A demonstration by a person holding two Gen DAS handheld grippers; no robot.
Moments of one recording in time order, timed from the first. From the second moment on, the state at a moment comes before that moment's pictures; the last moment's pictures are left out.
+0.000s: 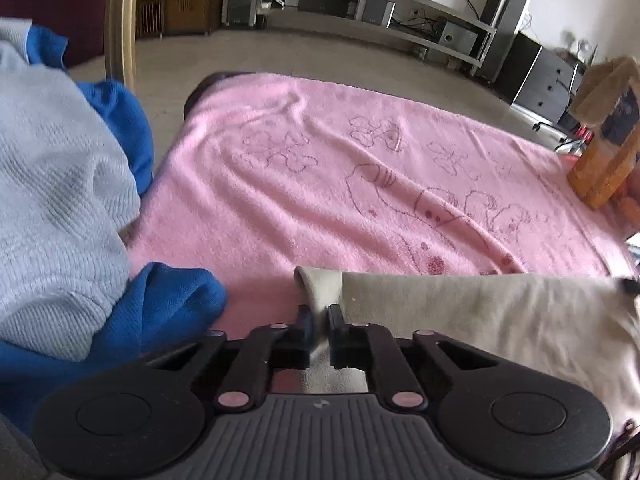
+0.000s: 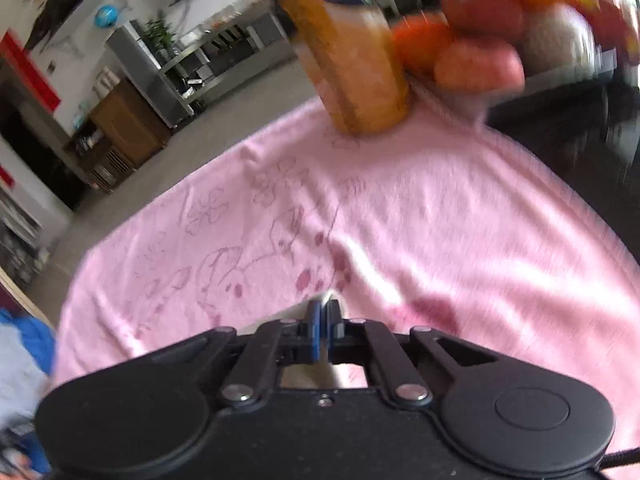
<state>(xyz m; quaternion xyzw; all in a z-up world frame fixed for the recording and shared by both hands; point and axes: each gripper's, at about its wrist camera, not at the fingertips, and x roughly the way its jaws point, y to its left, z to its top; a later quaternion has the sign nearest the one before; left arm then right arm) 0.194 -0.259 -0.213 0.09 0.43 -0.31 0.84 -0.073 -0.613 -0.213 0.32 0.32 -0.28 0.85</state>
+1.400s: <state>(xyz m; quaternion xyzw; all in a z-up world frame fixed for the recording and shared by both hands) 0.105 -0.205 -0.206 0.13 0.44 -0.30 0.84 -0.133 -0.565 -0.234 0.48 0.33 -0.25 0.78</state>
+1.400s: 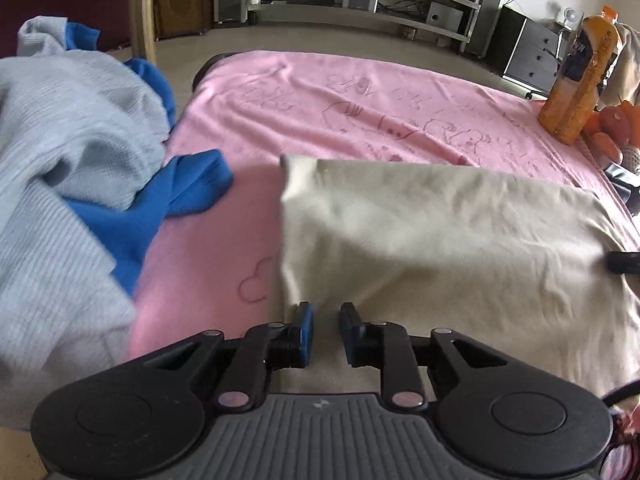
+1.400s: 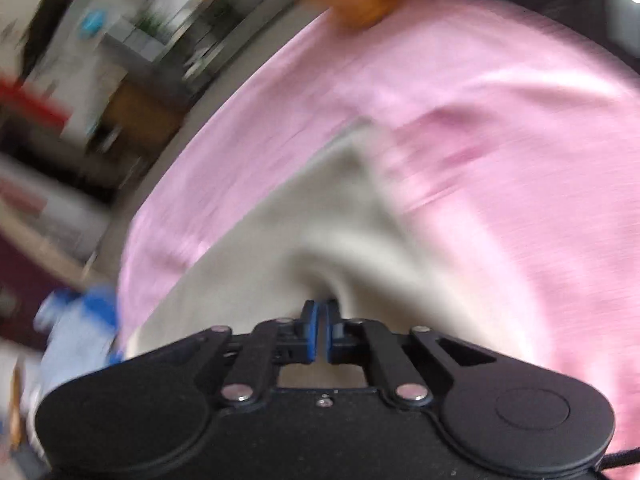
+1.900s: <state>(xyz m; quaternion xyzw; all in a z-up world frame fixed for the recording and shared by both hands) 0.050 -0.210 -0.197 0.14 0.41 -0.37 0.82 -0.173 -0.534 -0.217 0.51 0.30 -0.16 0.79</state>
